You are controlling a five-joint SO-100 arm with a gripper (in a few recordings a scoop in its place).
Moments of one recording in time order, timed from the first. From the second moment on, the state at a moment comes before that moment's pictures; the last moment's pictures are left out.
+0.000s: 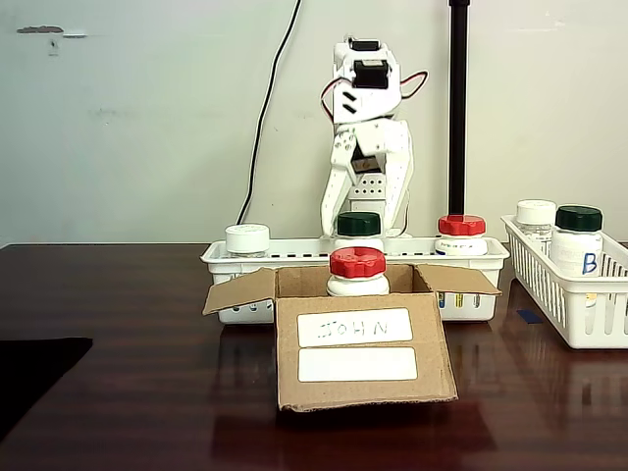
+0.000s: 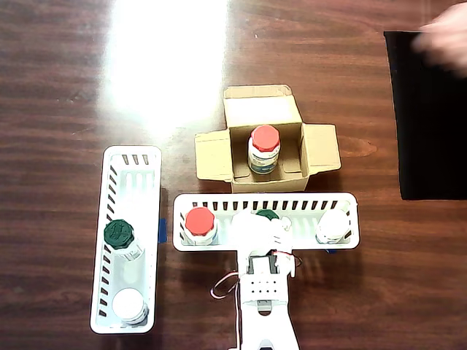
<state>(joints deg) 5.2 126.6 131.2 33.9 106.2</state>
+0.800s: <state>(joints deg) 6.8 130.9 135.9 36.2 108.4</state>
